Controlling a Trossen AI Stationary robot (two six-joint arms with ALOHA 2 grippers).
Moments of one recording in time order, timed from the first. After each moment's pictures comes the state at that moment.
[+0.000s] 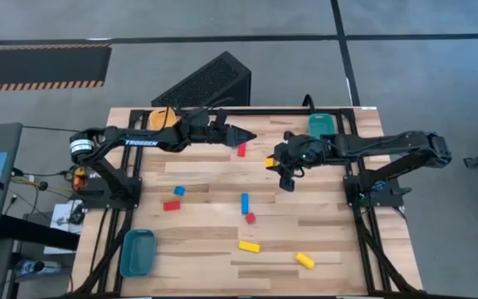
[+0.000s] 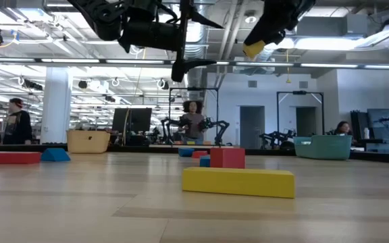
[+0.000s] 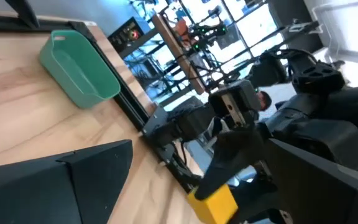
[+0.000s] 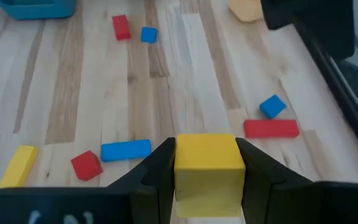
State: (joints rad) left arm 0.35 1.59 0.97 0.54 0.30 -0.95; right arm -0.01 1.26 1.08 -0.49 0.13 0.05
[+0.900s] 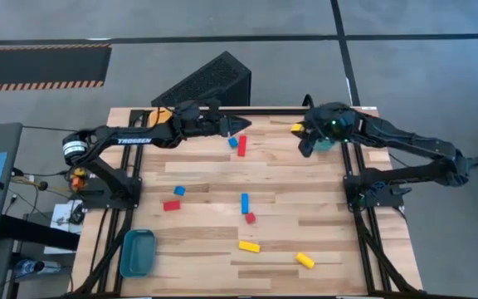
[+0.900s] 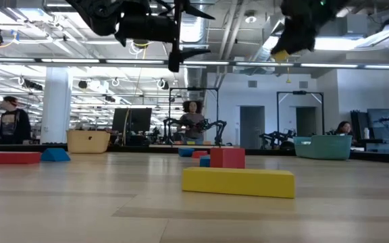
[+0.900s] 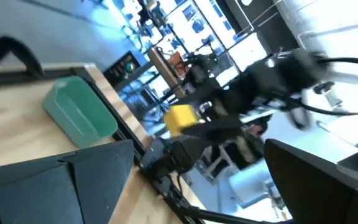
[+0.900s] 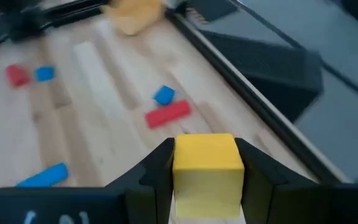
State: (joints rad) left arm 0.39 1.52 0.97 0.57 0.26 -0.91; right arm -0.39 0.98 0.97 -0.58 0.13 0.12
